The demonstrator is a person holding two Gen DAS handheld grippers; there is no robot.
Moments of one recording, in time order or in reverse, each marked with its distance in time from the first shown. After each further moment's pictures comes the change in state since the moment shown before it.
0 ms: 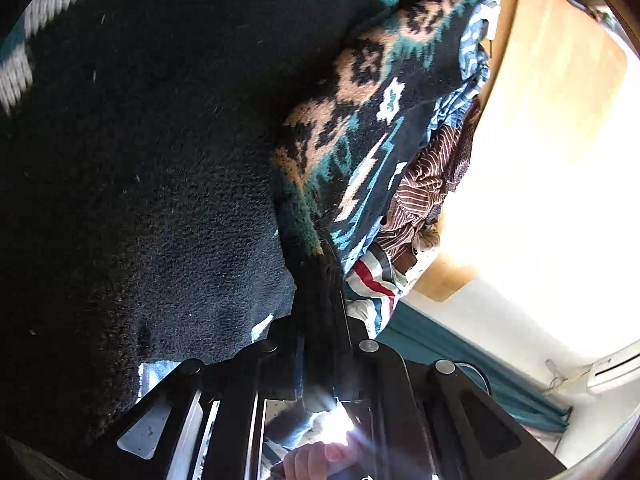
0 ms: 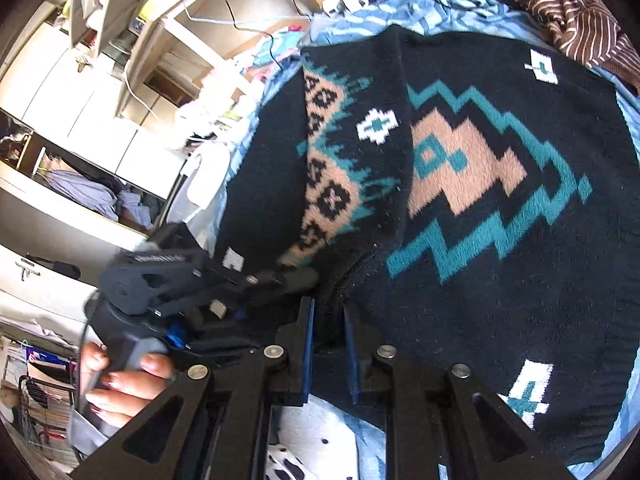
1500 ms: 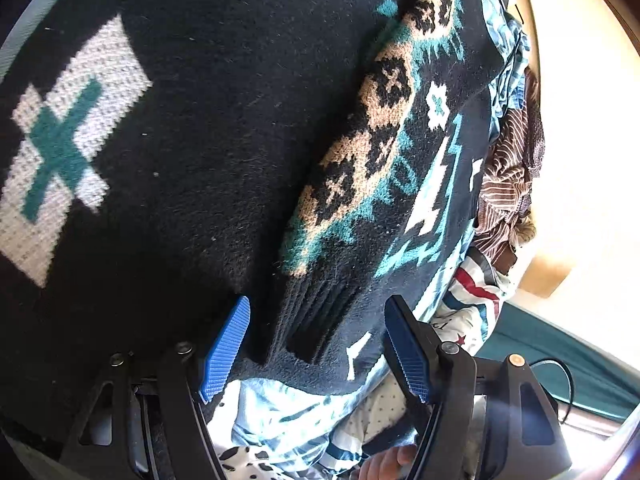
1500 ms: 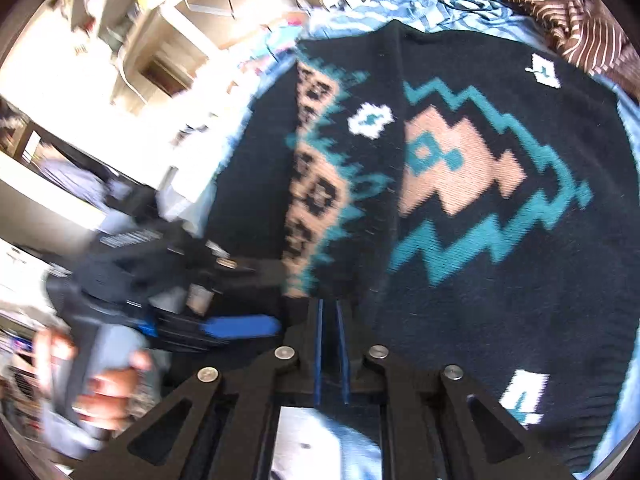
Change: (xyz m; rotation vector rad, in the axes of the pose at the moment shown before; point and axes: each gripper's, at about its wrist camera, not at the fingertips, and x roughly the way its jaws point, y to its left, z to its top) left arm 0.004 -0.013 0.011 0.128 -0.055 0.404; right arm 0.012 -0.002 0.014 -0.064 0.032 -0.085
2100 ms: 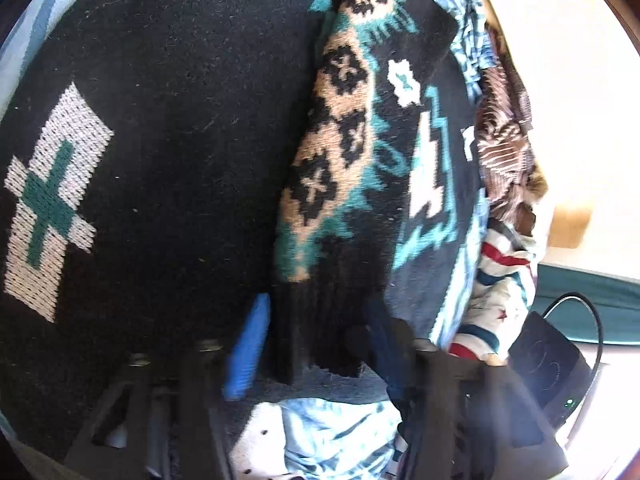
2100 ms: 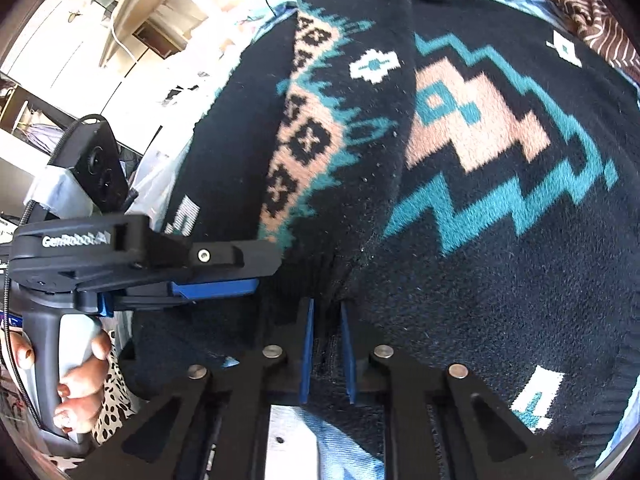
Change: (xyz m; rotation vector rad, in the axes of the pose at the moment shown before) left arm 0.005 -0.017 -0.011 0.244 -0.079 0.060; right arm 0.032 0.002 -0.011 -0.037 0.058 0.004
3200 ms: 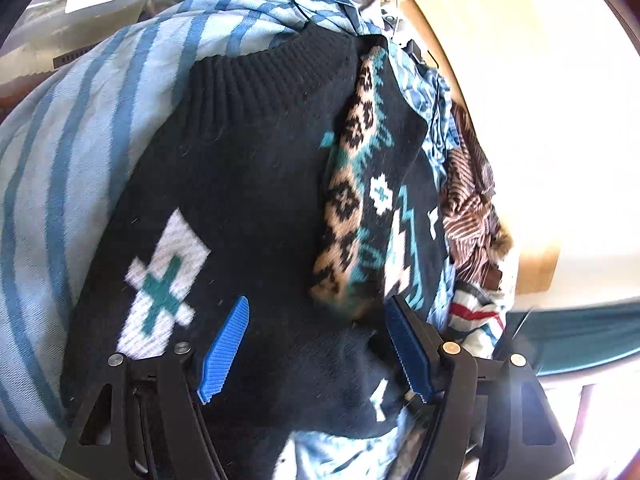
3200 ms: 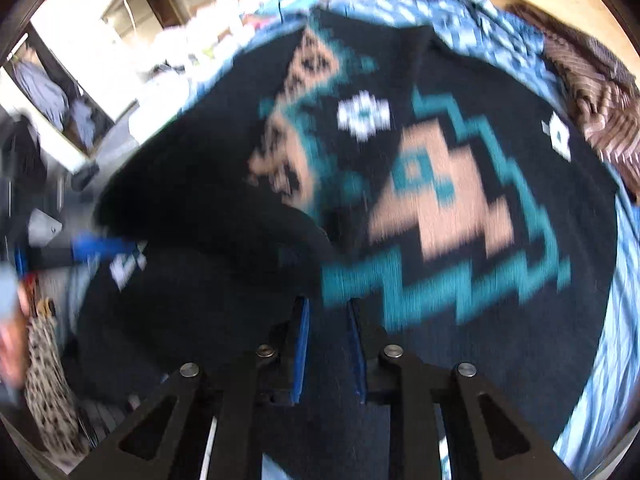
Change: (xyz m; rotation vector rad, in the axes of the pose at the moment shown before) left arm -0.074 0.025 0.011 -0.003 -0.269 -0.098; right arm 0.007 0.010 0.024 -0.191 0.021 -0.240
